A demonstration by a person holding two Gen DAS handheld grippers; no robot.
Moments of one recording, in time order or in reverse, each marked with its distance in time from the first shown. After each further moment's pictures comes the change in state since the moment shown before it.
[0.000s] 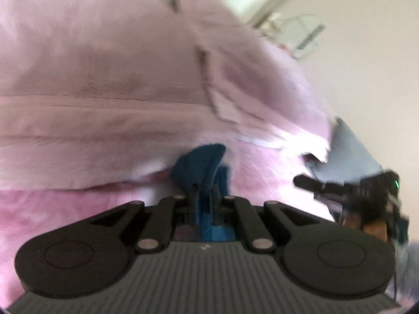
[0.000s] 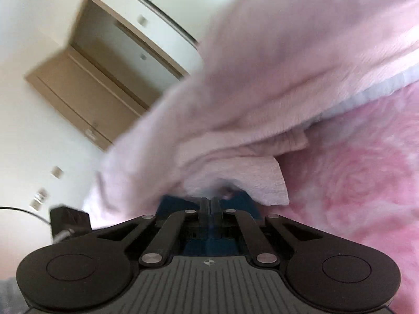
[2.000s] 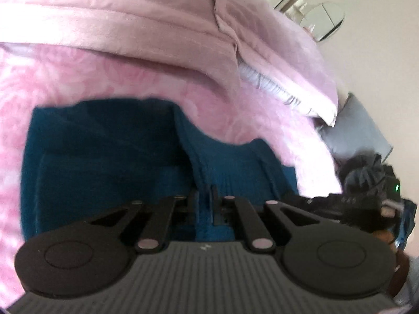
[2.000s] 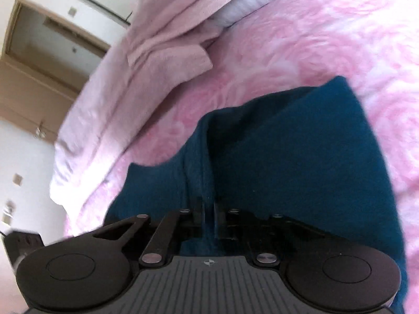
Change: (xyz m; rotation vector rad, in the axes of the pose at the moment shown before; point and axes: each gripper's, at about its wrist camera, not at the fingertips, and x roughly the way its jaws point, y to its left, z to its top) left arm -0.074 -0.044 -0.148 -0.108 0.096 0.157; right arm -0.053 0.002 -0.148 0.261 0.167 -0.256
